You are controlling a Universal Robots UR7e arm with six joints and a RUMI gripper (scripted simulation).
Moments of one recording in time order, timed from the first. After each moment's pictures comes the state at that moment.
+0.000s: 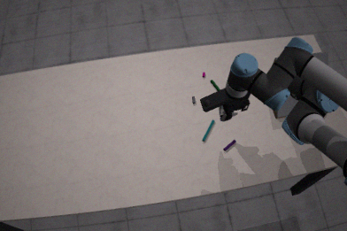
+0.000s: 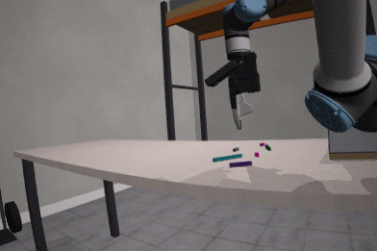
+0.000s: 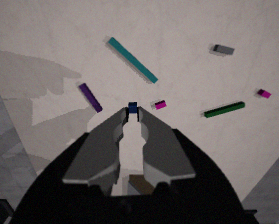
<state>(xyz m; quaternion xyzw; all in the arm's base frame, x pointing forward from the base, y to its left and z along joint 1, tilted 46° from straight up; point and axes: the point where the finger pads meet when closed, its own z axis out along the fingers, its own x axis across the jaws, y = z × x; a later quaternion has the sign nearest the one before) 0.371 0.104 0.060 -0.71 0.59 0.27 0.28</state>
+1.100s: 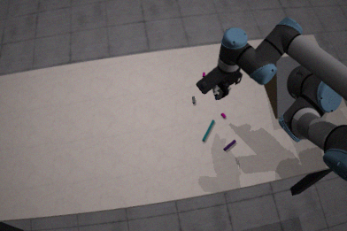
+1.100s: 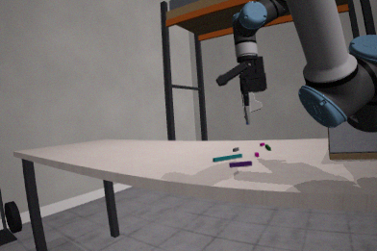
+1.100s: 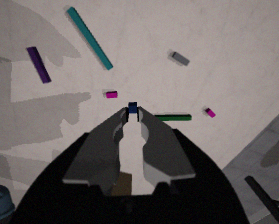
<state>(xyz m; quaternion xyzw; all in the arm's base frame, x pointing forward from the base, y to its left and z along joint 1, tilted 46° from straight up) 0.377 0.037 0.002 -0.79 0.47 0.23 0.31</state>
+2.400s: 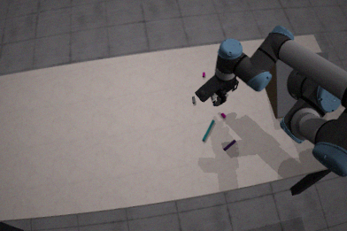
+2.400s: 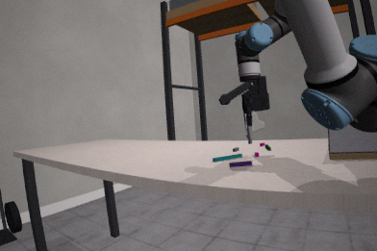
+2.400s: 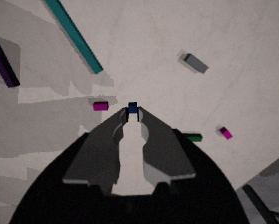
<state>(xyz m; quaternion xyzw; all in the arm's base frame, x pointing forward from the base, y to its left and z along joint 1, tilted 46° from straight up) 0.371 0.079 -0.048 -0.80 0.45 0.23 0.32</state>
